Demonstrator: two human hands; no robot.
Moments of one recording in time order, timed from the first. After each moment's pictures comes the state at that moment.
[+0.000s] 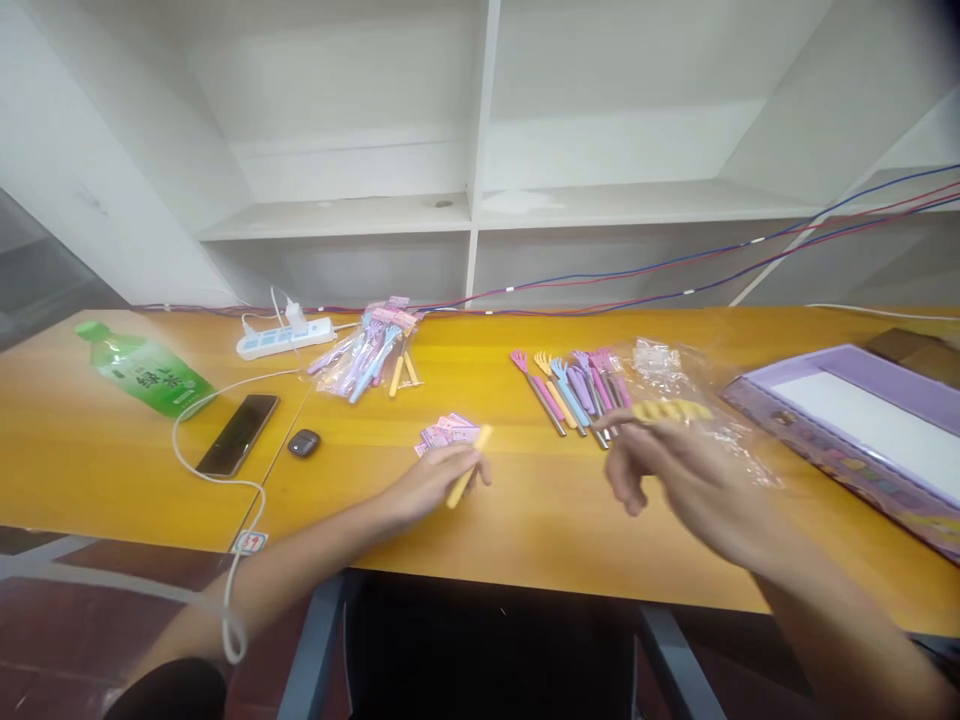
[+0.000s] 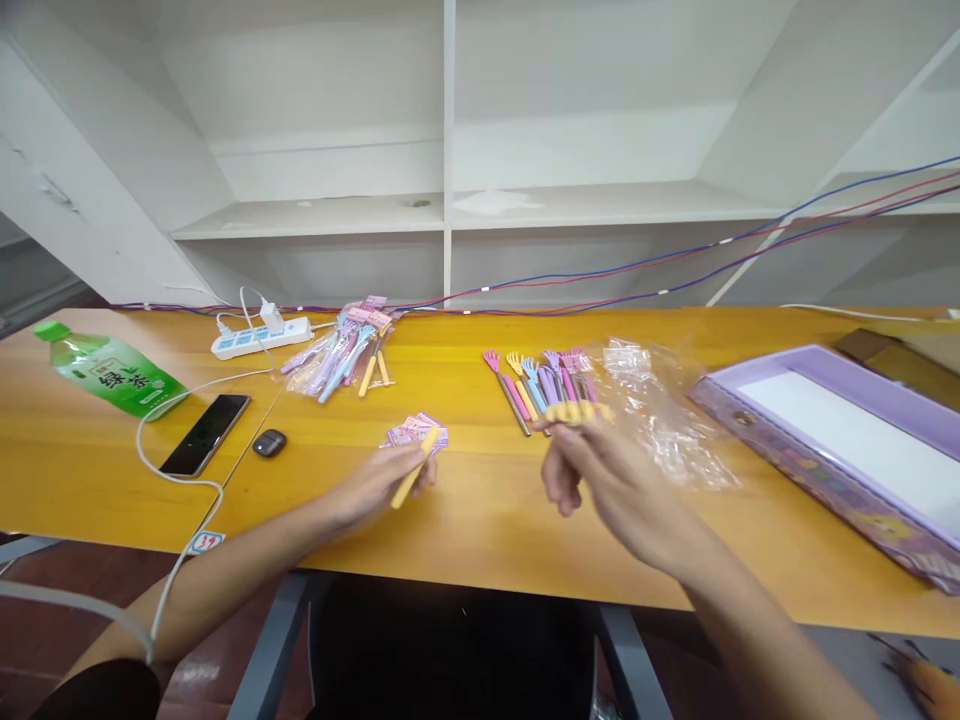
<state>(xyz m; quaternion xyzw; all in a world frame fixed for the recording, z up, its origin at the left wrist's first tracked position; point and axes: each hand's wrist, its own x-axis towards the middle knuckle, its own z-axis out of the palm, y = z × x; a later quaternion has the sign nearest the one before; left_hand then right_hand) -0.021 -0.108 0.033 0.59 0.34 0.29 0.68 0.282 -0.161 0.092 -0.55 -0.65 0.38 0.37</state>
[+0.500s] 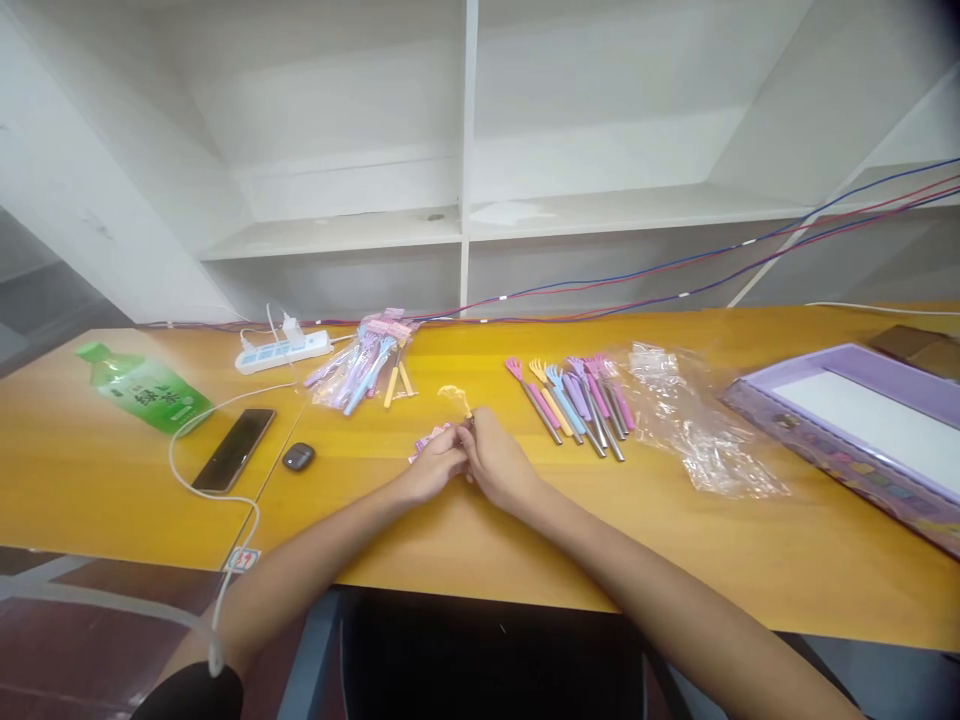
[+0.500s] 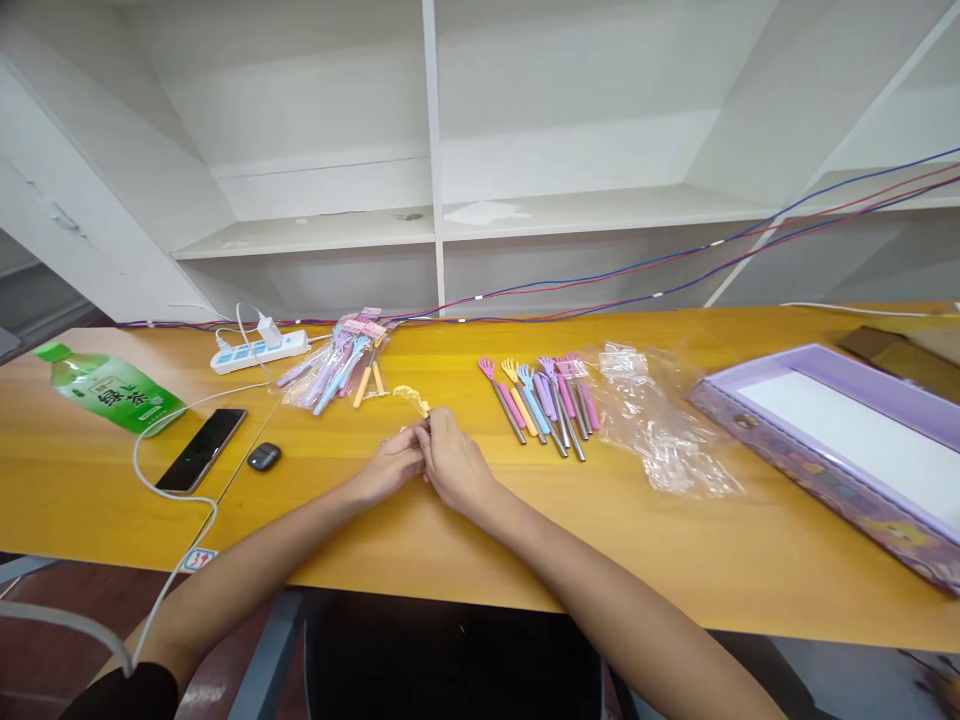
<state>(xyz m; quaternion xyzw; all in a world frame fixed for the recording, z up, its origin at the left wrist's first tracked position) 0.004 -0.056 -0.020 0.56 0.31 0.35 0.68 0.158 -0.078 -0.002 -0.56 -0.73 0.23 0.32</state>
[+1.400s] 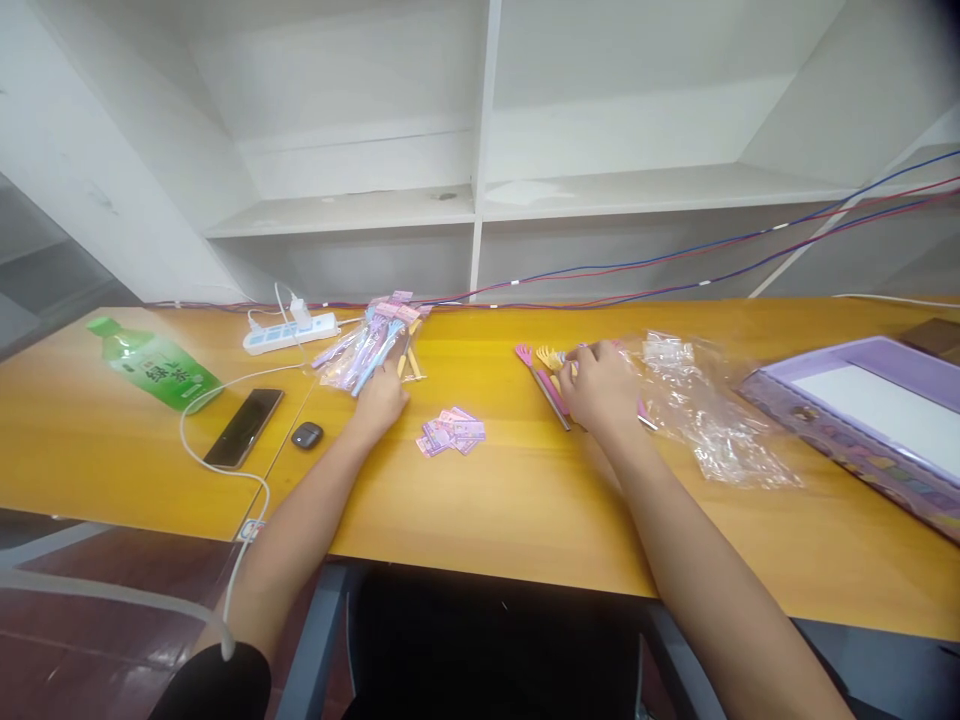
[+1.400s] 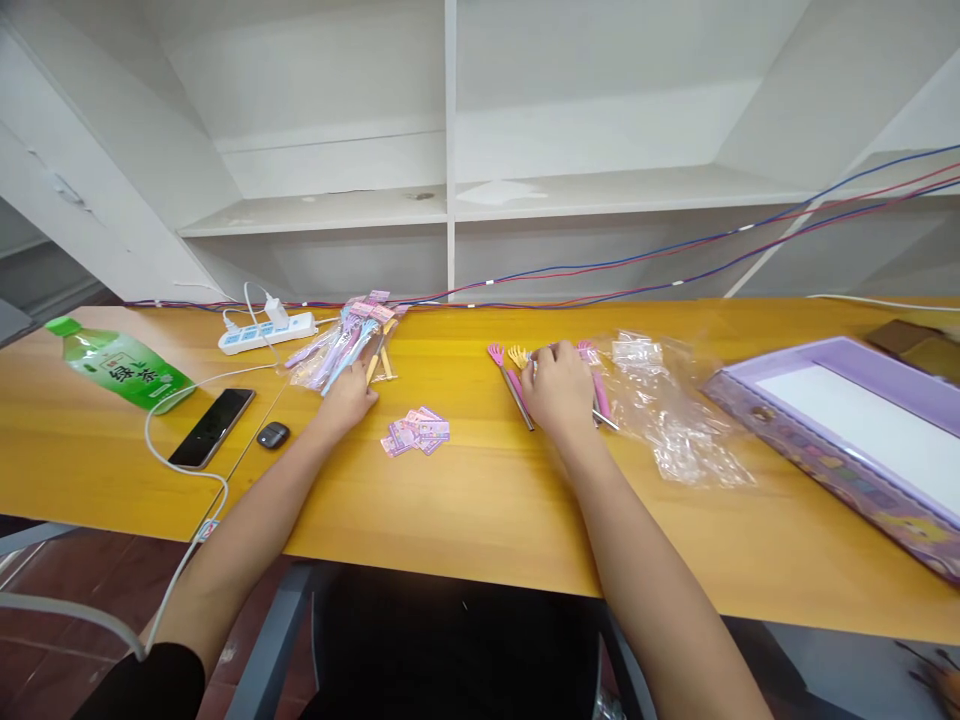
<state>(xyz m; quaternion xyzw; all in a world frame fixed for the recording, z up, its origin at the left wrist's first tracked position) -0.075 0.025 0.003 0.73 0.68 0.09 0.01 0.286 -0.013 -0.008 -0.66 -0.67 -0.16 0.29</state>
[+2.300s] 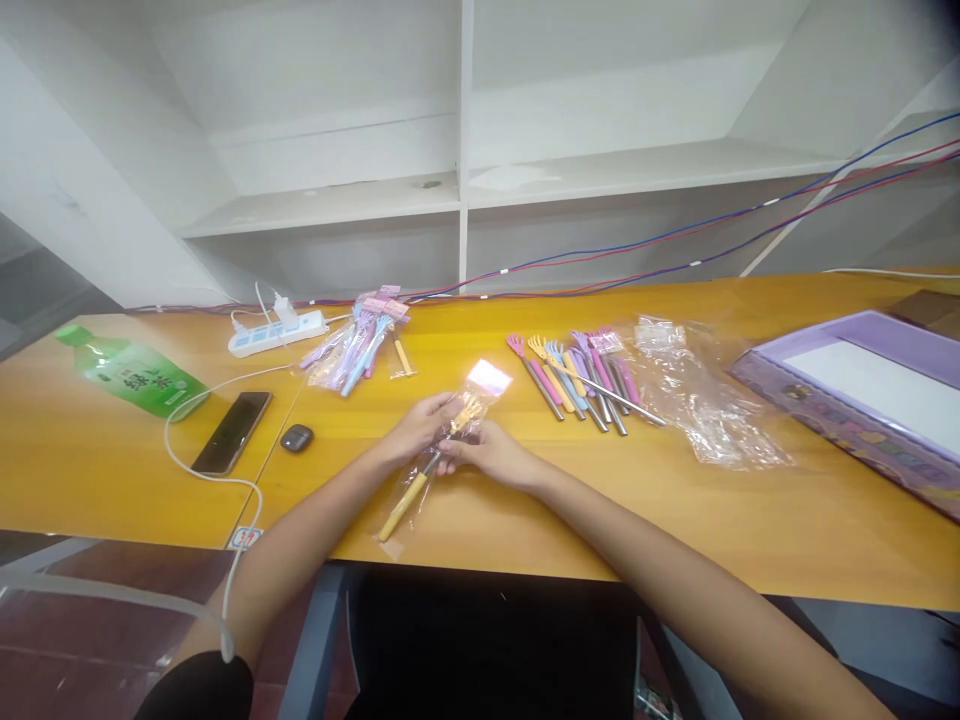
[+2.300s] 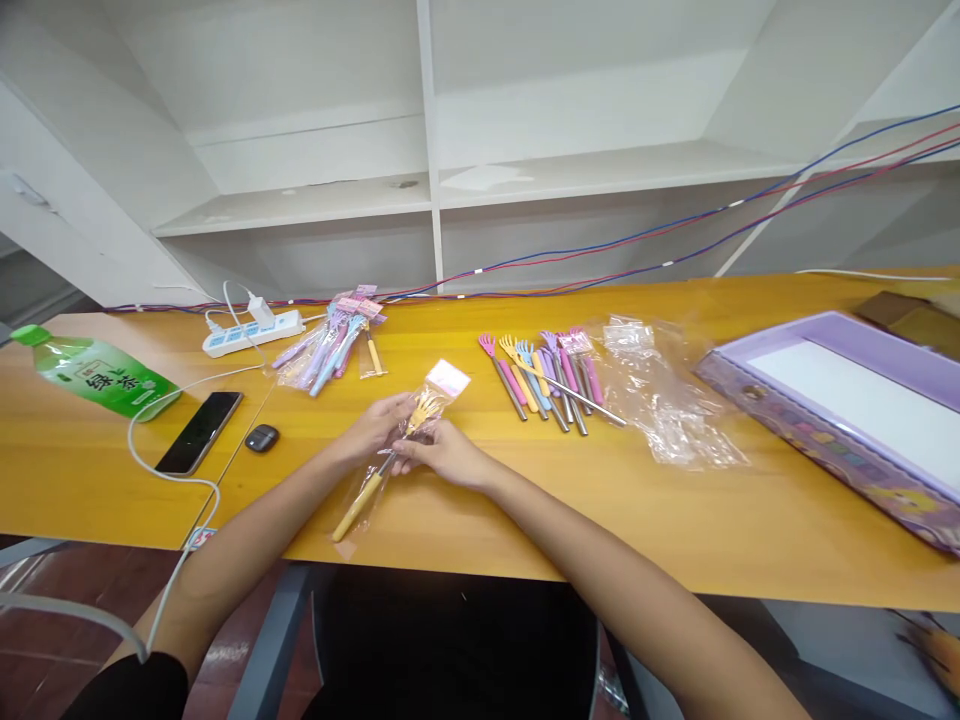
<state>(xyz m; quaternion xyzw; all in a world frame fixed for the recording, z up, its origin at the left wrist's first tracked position) -0.017 -0.040 0.005 0.64 0.36 0.29 0.61 0.156 -0.082 -0.009 -0.30 -0.56 0.69 0.35</state>
